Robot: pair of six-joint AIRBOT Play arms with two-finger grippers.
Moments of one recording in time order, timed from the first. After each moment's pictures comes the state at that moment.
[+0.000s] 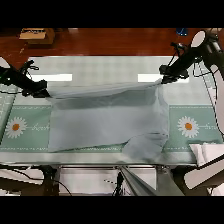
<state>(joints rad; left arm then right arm) 0.27 -1.64 1.41 1.22 -1.41 -1.37 0.00 -1.80 1.81 -1.35 1.57 1.63</state>
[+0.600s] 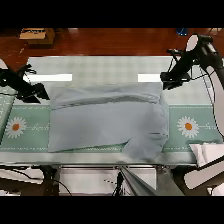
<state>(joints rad) 0.31 -1.63 1.41 1.31 -1.49 -1.41 0.03 -1.78 1.78 -1.51 1.67 1.54</state>
